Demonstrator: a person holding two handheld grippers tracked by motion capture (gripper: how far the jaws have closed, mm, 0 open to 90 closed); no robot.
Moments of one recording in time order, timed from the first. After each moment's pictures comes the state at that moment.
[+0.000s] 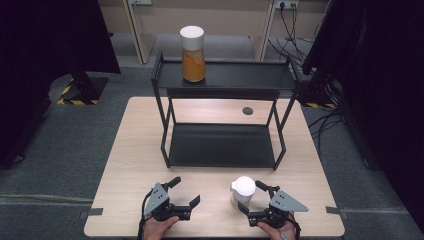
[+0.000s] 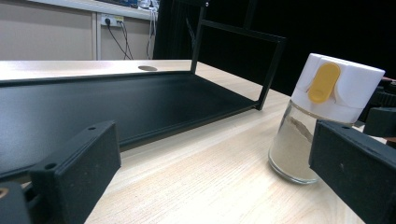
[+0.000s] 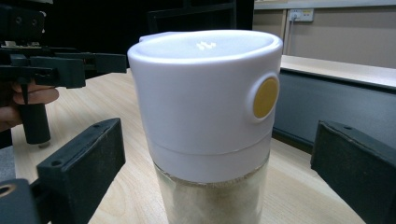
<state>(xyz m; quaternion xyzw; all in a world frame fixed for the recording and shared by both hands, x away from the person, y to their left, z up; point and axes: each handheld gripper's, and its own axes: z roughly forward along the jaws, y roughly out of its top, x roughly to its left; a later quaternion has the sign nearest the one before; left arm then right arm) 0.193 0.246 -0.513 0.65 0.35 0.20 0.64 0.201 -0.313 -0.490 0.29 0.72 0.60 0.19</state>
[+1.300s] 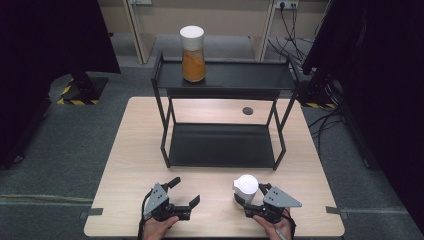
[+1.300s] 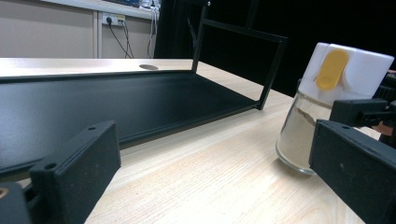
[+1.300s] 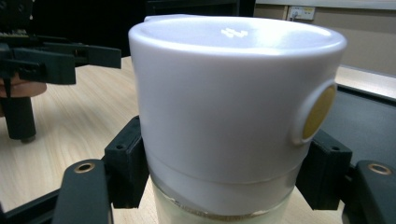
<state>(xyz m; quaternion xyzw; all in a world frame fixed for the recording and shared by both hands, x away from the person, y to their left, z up) 0.192 0.247 -0.514 0.65 0.35 0.19 0.64 0.208 -0.299 -0.475 0.28 0.74 0.58 0.21</state>
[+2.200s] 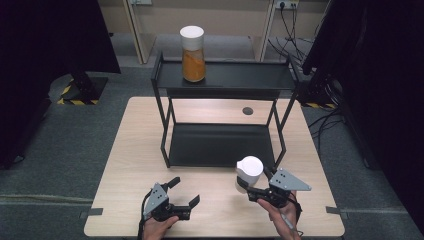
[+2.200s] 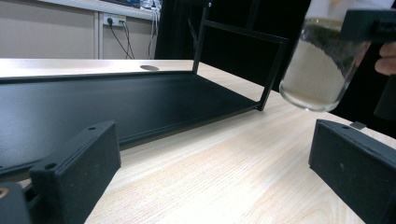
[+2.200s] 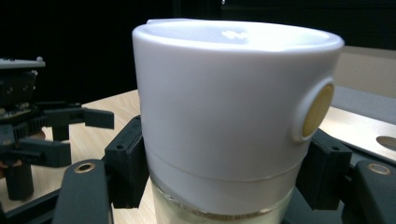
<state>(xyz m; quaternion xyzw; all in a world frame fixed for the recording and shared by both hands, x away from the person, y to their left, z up) 0.192 0.247 -0.515 0.65 0.35 0.19 0.64 0.228 -0.300 -0.422 0.27 0.72 0.60 0.22</state>
